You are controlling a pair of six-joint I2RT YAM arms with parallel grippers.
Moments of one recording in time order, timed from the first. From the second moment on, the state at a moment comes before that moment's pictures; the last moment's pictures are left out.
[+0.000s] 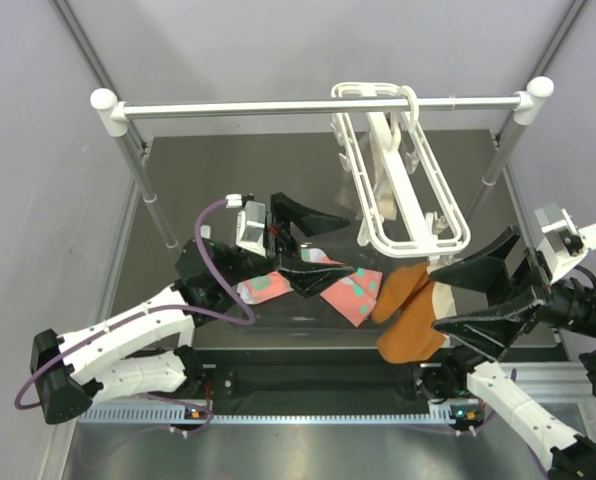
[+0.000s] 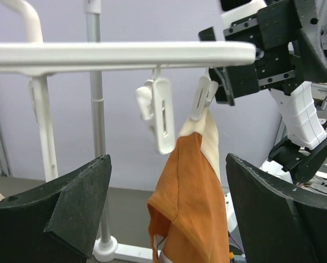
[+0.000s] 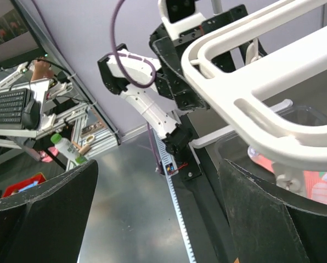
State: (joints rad) left arm -0.98 1.01 0.85 0.72 0.45 -0.36; right arm 0.42 0.57 1.46 -0.72 -0.88 0.51
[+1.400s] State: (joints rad) left arm -1.29 1.24 1.11 0.57 0.17 -0.05; right arm 0.41 0.59 1.60 -0.90 -0.70 0.47
